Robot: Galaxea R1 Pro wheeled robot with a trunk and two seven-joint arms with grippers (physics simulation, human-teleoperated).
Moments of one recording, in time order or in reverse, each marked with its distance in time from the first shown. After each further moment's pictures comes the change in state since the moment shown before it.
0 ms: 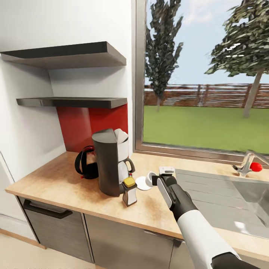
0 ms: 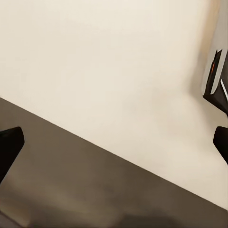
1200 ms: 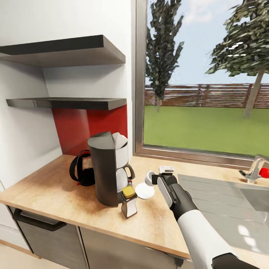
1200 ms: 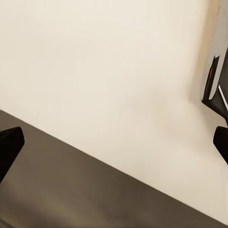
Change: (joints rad) left arm -0.008 0.001 -0.006 -0.003 0.001 -0.001 -0.003; right arm 0.002 0.000 -0.002 -0.024 -0.016 0.009 0.001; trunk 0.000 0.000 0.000
